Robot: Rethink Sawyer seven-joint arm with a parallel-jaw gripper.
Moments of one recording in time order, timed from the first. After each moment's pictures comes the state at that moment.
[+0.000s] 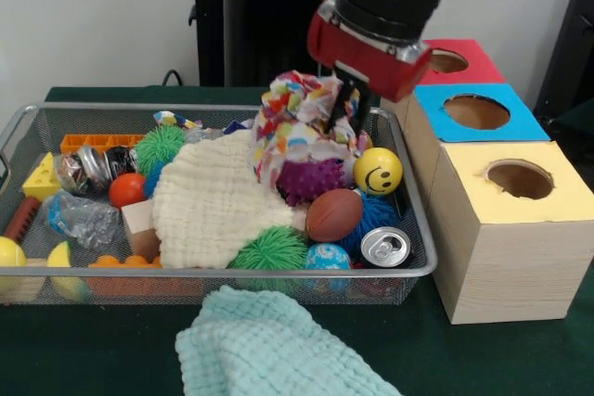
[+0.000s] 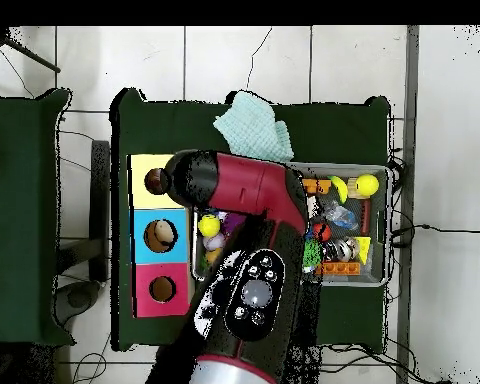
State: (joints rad) arm 0.09 -0.46 -0.39 1.27 0.16 0.78 2.16
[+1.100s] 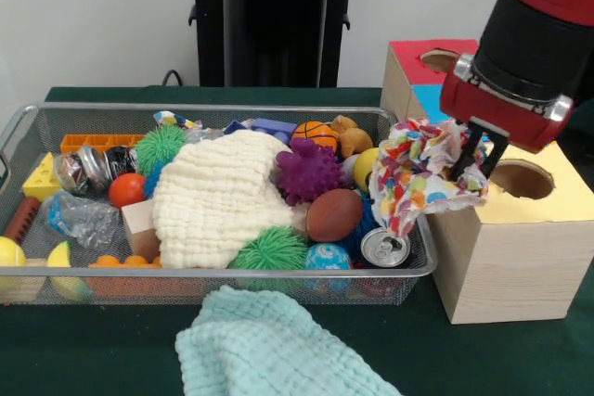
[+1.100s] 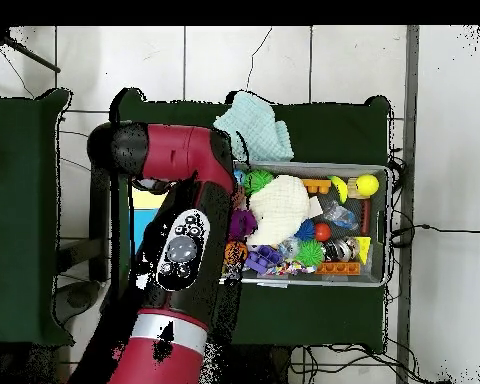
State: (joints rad) arm 0.21 -0.29 -0.42 1.02 0.27 0.96 2.17
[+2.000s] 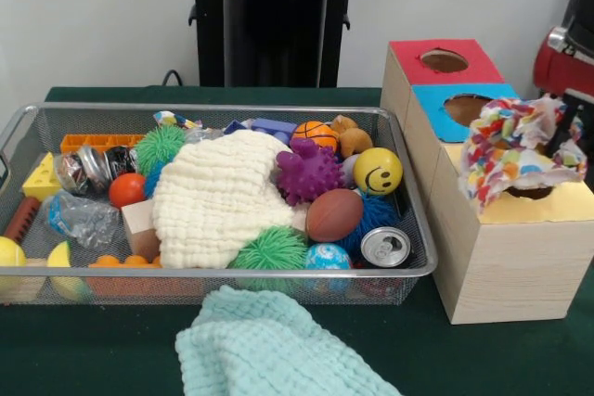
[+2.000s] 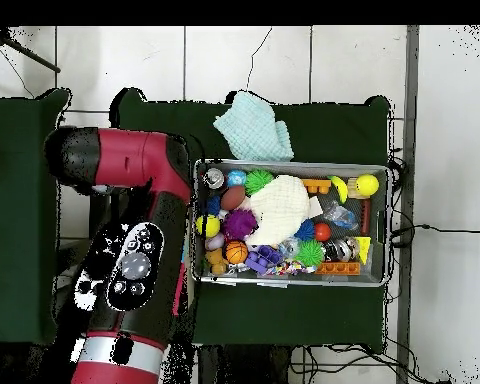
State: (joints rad) arm 0.33 -0.31 -0.45 1.03 0.41 0.96 2.34
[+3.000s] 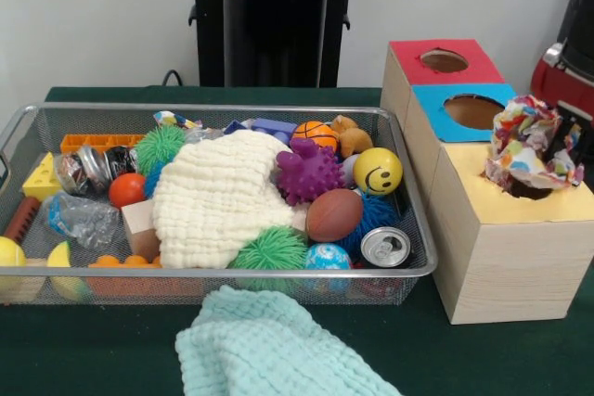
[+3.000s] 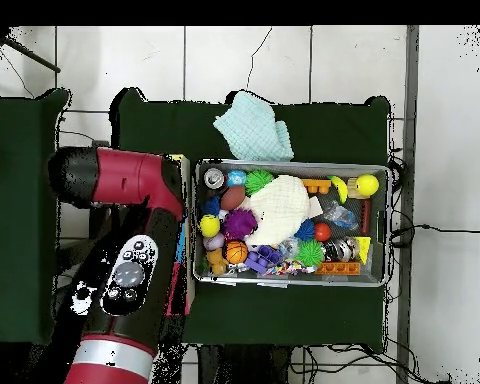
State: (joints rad) arm 0.34 -0.30 -0.43 1.14 0.45 0.87 2.47
